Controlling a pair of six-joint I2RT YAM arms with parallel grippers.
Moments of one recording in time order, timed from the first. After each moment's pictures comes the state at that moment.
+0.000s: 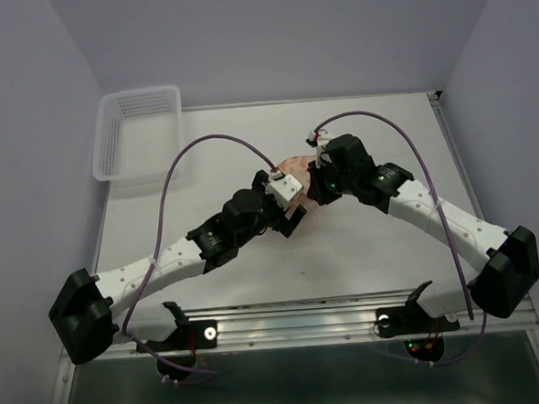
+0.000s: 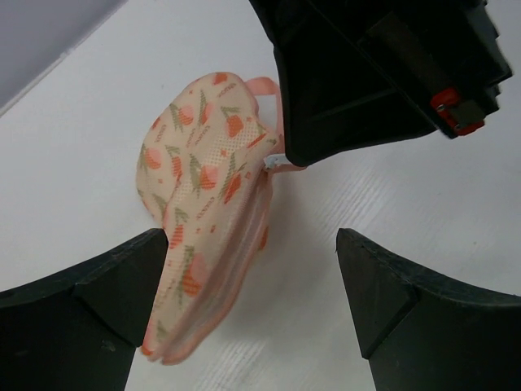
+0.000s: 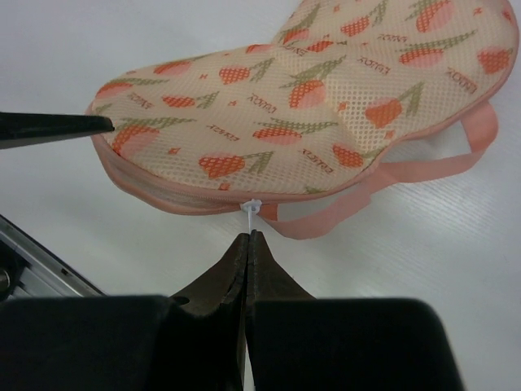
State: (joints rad) left arm -0.95 1.18 0.77 0.15 -0.12 0.09; right arm 0.66 1.36 1.19 -0.53 -0.08 0.24
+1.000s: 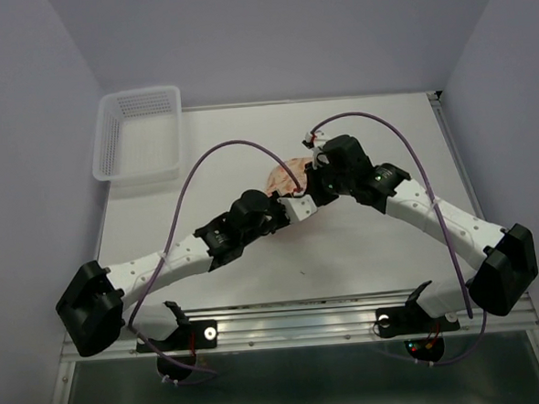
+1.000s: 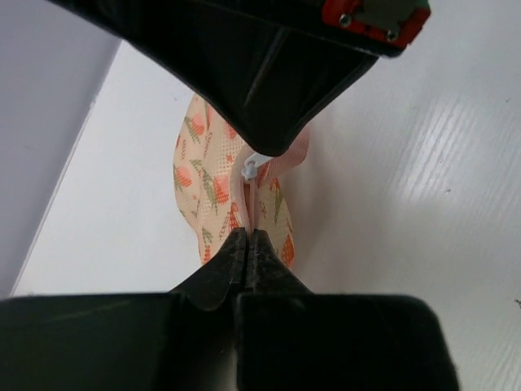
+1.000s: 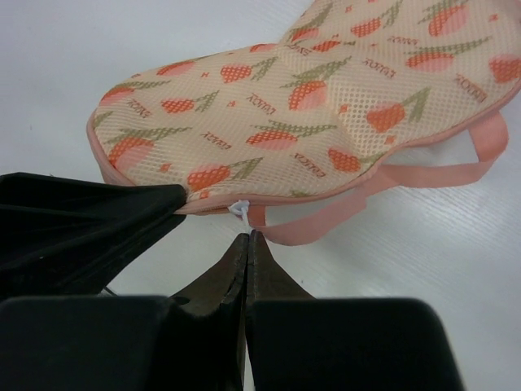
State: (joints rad) left arm -0.95 1.28 0.79 0.13 -0.08 0.51; right arm 0.66 1.38 1.19 -0.52 -0.07 0.24
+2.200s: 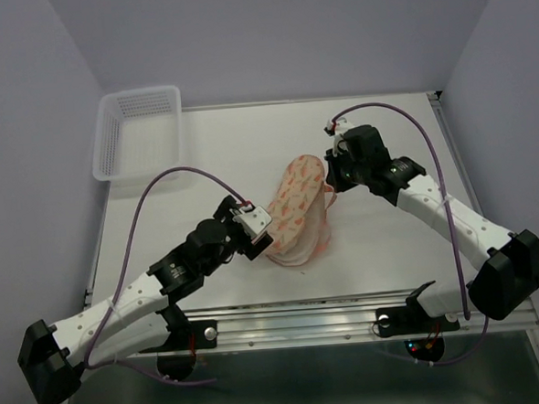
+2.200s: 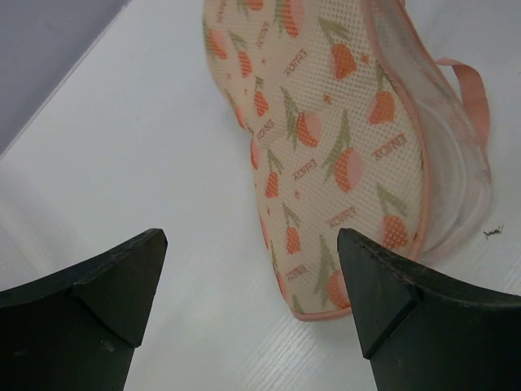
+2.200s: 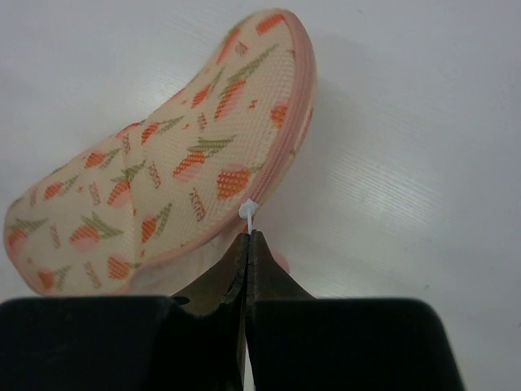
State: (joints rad) left arm -0.92 0.77 0.50 -0.01 -0.21 0.30; right arm 0.52 1.35 1.18 -0.52 -0.02 0.14
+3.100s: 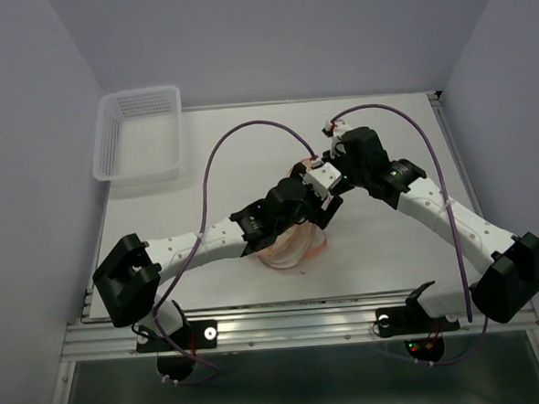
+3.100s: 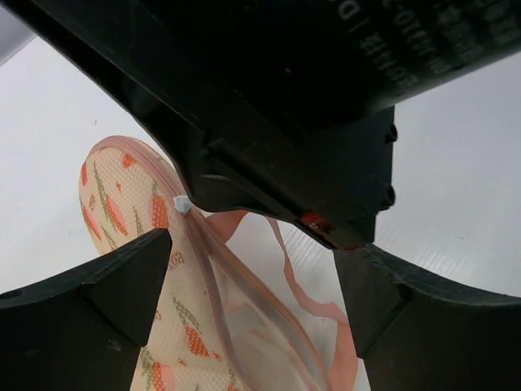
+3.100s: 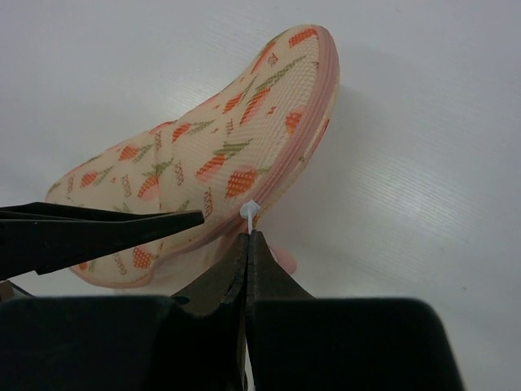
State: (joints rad) left arm -1.04 1.51 1.03 0.19 -0.17 0.02; right arm 0.56 1.33 1.18 -0.52 -0.06 0.20
